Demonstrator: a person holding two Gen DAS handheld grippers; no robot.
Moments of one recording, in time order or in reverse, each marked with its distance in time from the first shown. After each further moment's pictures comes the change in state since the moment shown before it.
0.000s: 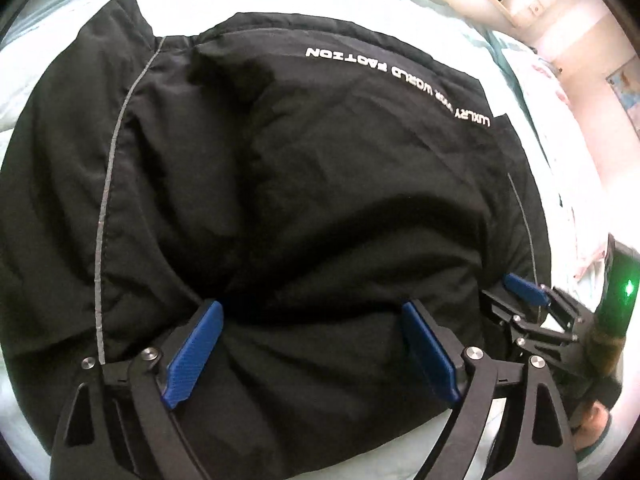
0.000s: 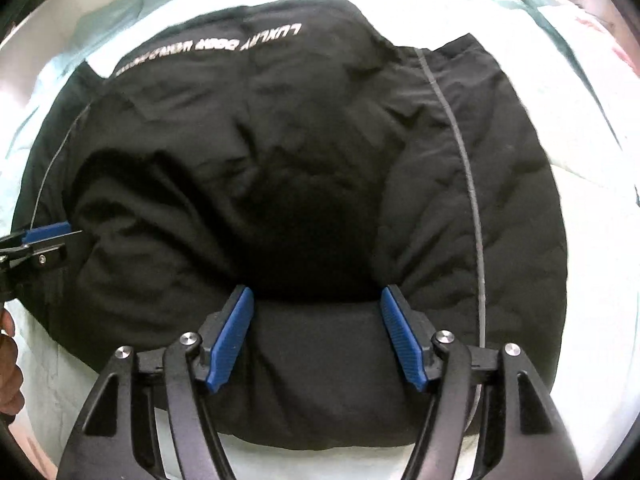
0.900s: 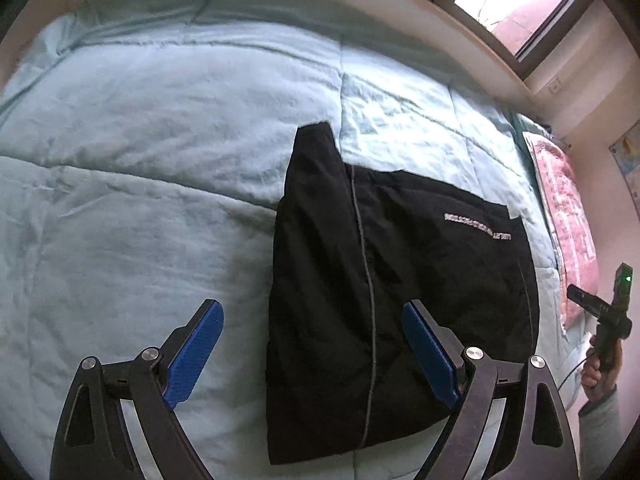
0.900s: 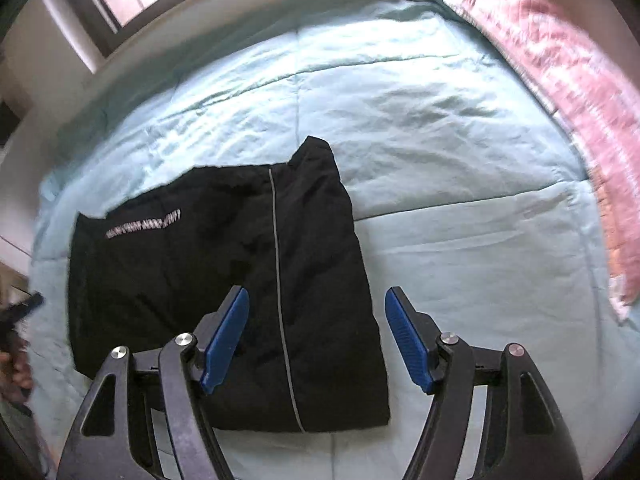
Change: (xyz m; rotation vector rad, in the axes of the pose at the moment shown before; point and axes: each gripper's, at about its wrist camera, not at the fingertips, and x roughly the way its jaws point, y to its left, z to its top) left arm -0.144 0.151 0.032 -0.095 -0.139 0.019; right arm -0.093 -0.128 0.065 0.238 -0.093 0.106
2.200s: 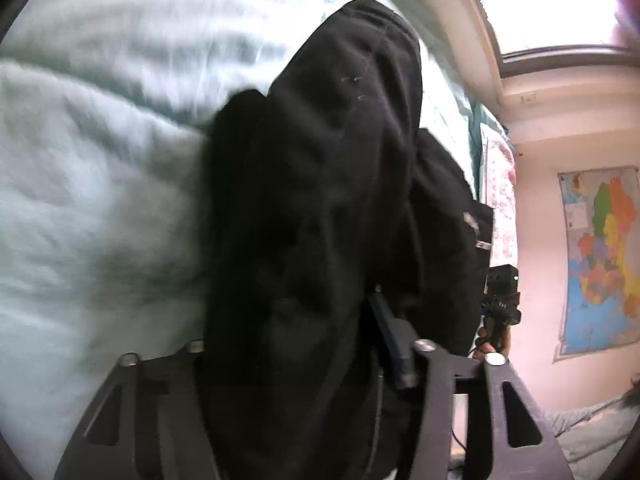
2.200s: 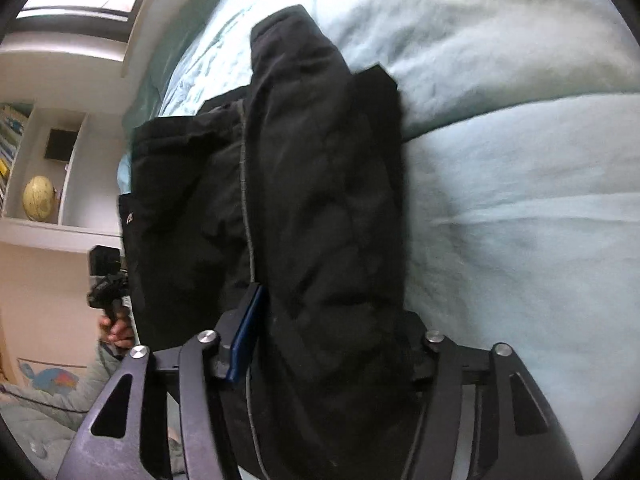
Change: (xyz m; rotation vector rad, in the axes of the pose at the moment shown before) left arm 0.166 0.001 -0.002 -0.188 0.262 -0.420; right arm 0.173 -0.043 -0.007 0.116 0.345 0.527
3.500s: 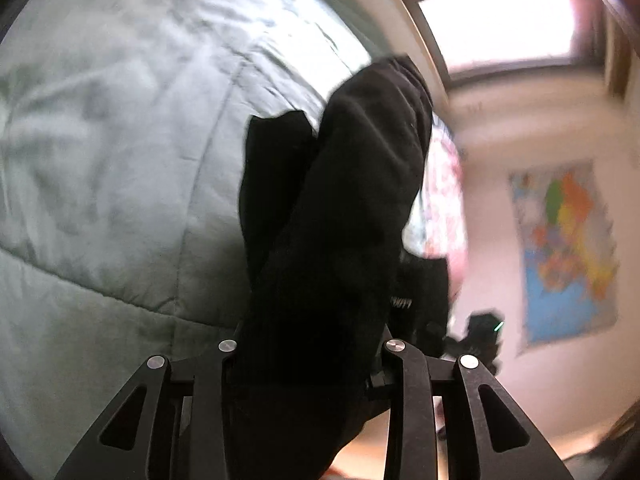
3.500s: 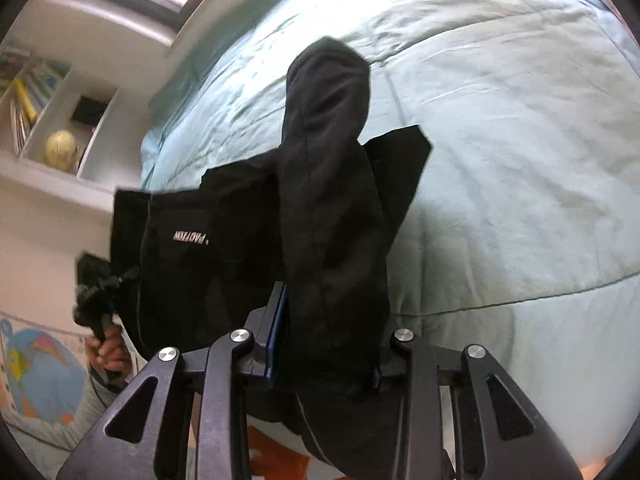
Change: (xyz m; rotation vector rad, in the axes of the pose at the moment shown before) left arm -0.096 -0.046 -0.257 -0.073 -0.176 -0.155; right arm -0.069 0.109 -0.208 -0.053 -0.171 -0.086
